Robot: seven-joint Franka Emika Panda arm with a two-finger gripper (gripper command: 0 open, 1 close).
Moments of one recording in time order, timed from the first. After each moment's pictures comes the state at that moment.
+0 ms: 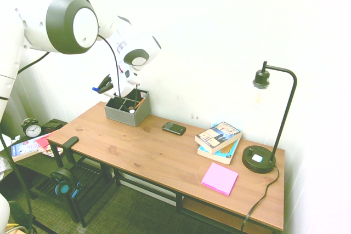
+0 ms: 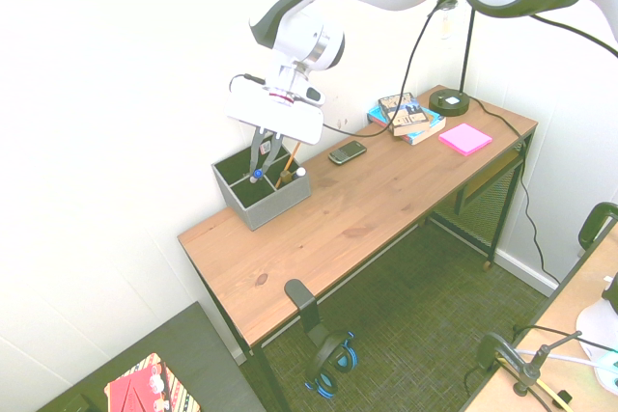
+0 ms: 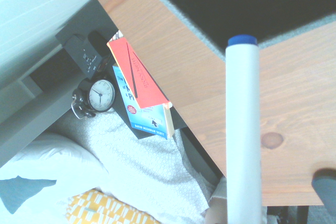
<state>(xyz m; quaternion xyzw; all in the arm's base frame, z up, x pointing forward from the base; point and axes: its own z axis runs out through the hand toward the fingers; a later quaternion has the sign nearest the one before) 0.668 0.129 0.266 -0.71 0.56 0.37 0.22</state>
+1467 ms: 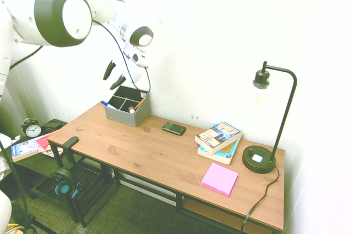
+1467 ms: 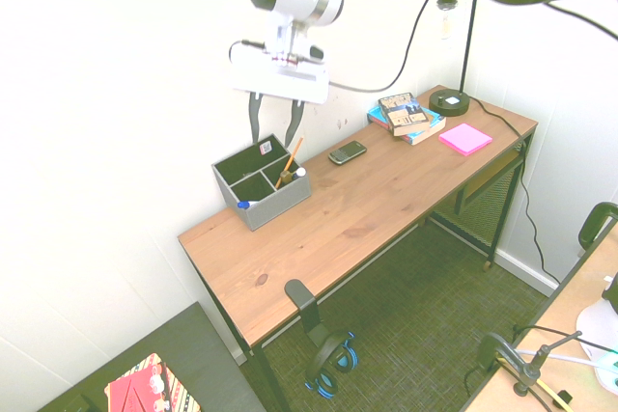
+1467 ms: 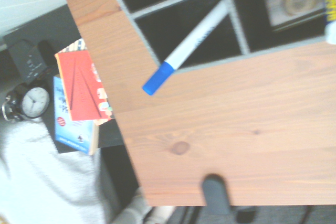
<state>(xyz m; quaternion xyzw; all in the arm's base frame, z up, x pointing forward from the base) 0.659 0.066 0.404 -0.82 0.50 0.24 0.13</state>
